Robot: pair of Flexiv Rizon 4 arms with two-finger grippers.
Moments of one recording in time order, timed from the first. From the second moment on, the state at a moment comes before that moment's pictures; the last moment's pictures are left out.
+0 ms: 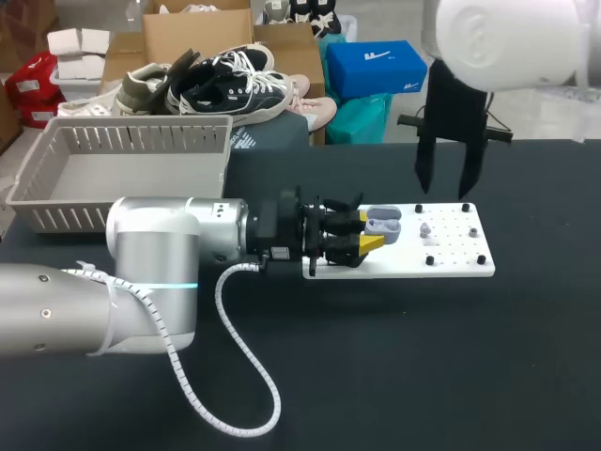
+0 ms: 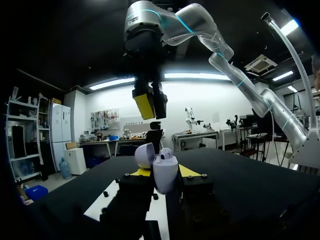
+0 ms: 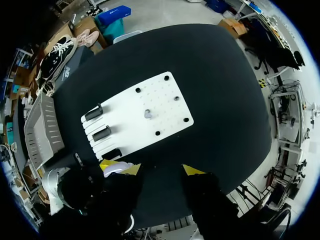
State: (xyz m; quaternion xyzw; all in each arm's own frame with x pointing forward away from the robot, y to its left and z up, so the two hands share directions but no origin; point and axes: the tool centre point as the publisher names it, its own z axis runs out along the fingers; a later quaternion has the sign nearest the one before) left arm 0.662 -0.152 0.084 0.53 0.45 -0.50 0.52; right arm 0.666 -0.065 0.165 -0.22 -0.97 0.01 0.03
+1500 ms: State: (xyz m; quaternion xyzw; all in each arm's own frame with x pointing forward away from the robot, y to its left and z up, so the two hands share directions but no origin) left arm 0.659 -0.136 0.085 0.53 0.44 -0.49 0.53; right arm 0.713 -0.063 0.052 -0.27 -0.96 -0.02 -0.02
